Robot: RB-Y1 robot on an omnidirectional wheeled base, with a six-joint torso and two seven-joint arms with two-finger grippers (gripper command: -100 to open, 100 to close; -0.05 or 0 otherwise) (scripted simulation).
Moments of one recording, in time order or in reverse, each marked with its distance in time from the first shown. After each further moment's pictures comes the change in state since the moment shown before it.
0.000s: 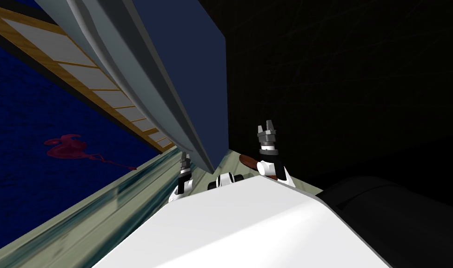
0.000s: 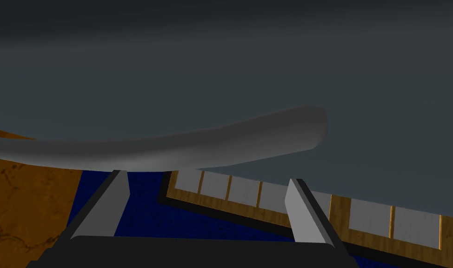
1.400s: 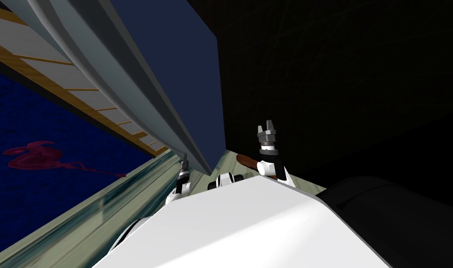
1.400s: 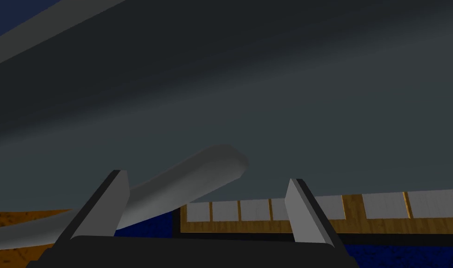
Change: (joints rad) left arm -0.147 0.068 -0.038 0.387 0.029 -0.106 -0.161; right arm 0.000 0.000 0.000 0.000 0.000 0.000 0.000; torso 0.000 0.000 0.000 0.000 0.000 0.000
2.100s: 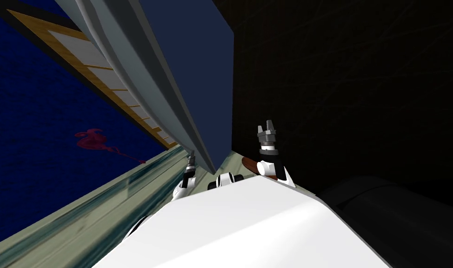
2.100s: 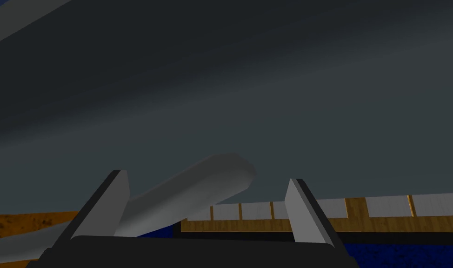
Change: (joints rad) left arm -0.006 -0.056 -0.026 -0.131 -0.101 0.108 0.002; right arm 0.000 0.000 0.000 0.000 0.000 0.000 0.000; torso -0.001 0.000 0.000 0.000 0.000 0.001
